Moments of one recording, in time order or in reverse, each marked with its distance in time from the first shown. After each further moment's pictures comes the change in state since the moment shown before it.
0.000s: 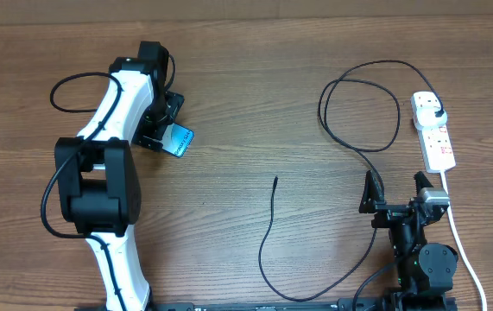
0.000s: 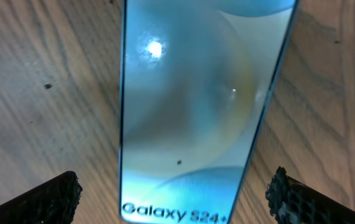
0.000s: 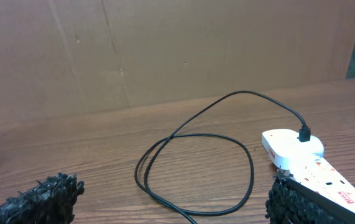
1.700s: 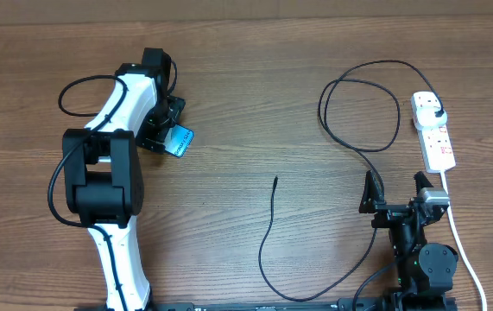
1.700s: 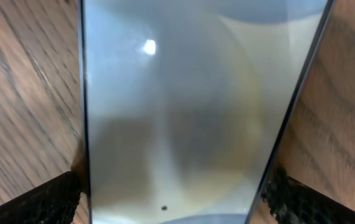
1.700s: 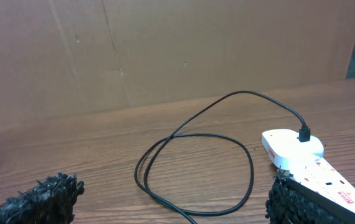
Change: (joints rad) left arm 0.003 0.068 -0.013 0.072 0.010 -0.005; right arm 0.000 0.000 0.000 0.000 0.000 -0.001
